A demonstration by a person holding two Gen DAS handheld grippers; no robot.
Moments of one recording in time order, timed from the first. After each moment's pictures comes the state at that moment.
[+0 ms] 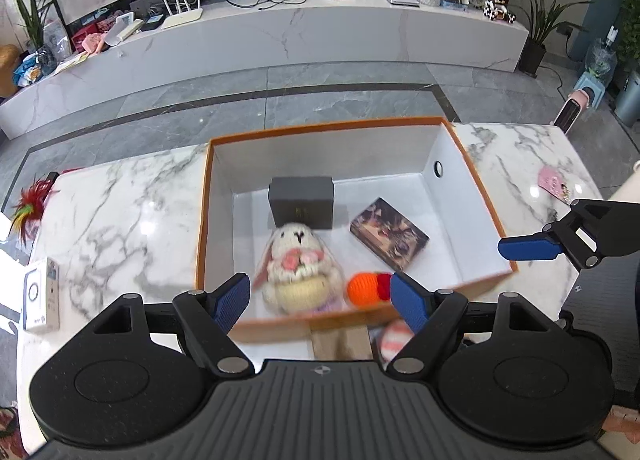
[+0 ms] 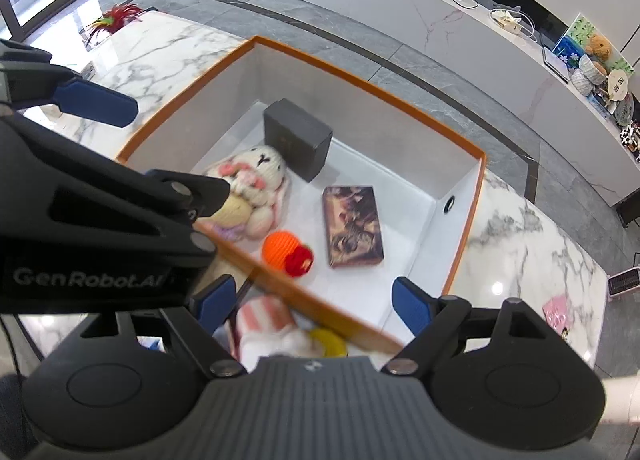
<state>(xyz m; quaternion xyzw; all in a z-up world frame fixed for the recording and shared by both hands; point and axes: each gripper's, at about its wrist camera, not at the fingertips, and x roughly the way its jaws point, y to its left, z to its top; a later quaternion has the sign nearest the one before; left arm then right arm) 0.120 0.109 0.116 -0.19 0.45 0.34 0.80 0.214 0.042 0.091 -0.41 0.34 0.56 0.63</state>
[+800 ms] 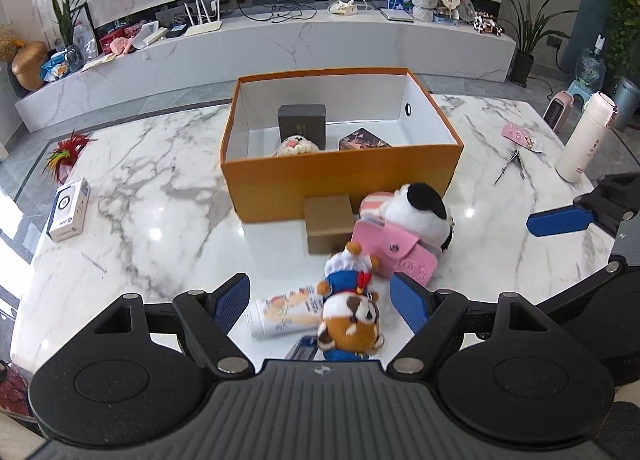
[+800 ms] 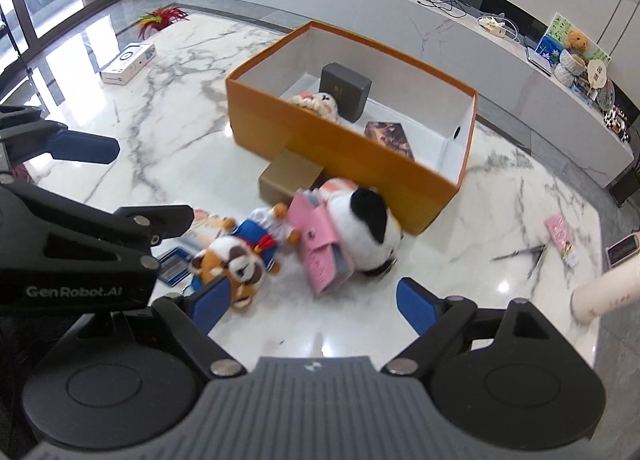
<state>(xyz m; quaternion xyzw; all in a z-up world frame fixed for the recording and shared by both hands) 0.004 -0.034 0.107 -0.18 0.41 0.36 0.82 0.138 -0.122 0.101 -0.37 0.33 0.58 0.65</state>
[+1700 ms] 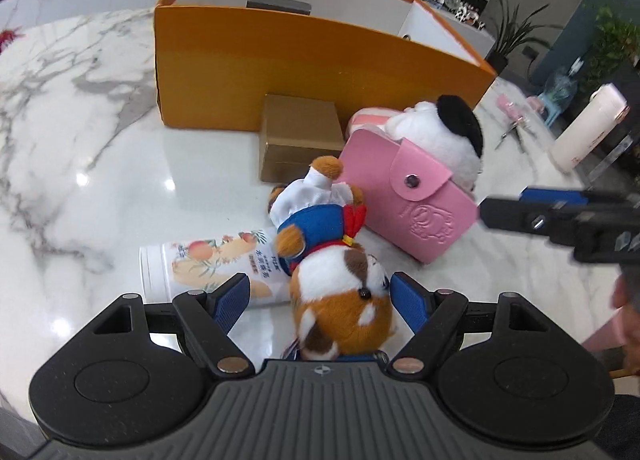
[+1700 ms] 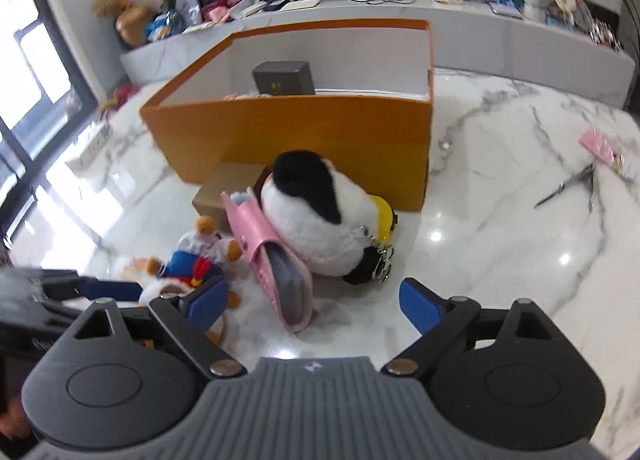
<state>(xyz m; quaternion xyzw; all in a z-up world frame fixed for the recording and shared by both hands) 0.017 0.007 -0.038 -0.29 0.40 0.29 0.82 0.228 -0.116 0.000 -0.18 0.38 0.59 0.69</state>
